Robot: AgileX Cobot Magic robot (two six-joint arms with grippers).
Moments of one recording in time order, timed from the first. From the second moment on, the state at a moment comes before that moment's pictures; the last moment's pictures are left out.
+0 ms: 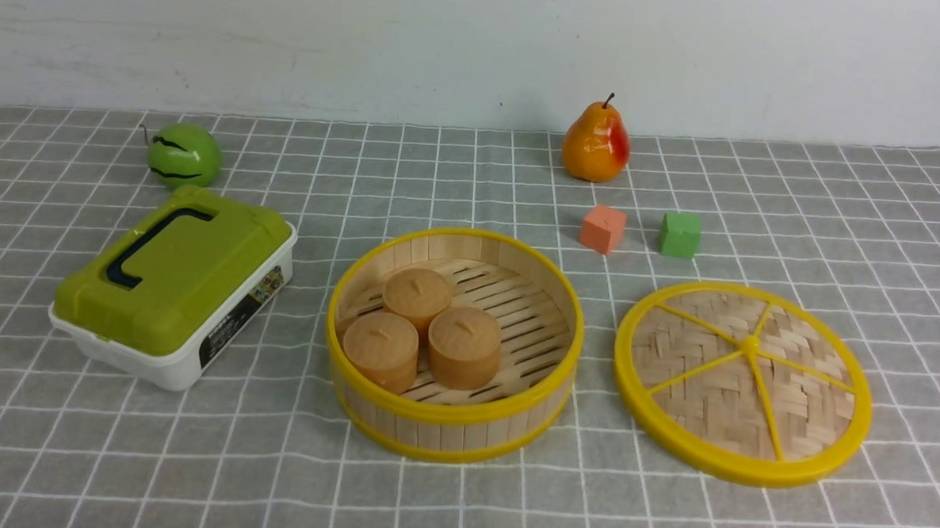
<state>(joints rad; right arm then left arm) 0.22 0.67 -0.87 0.06 0.81 -0.08 -0.05 -0.01 0.03 0.01 0.38 -0.08</state>
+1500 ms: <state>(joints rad) -0.01 -0.01 0.03 0.00 0.34 0.07 -0.05 -0.01 0.03 0.01 0.38 -0.08</state>
